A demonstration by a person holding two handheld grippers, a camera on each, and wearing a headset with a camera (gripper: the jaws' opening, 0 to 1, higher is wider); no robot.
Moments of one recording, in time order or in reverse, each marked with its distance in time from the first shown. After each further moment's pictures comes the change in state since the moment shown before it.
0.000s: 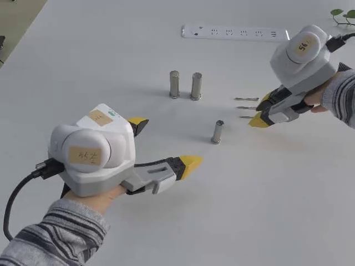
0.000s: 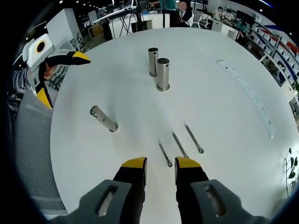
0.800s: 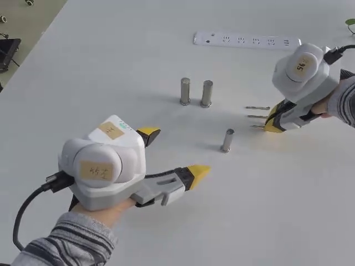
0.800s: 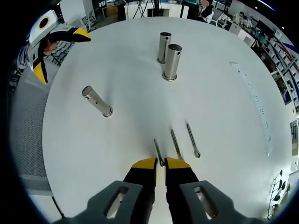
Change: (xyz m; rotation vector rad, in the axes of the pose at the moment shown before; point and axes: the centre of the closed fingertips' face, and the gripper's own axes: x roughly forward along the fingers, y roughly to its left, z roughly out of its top) left arm 0.001 0.002 -0.004 0.010 0.005 0.011; right arm 0.009 -0.011 -0.007 -0.176 0.102 0.000
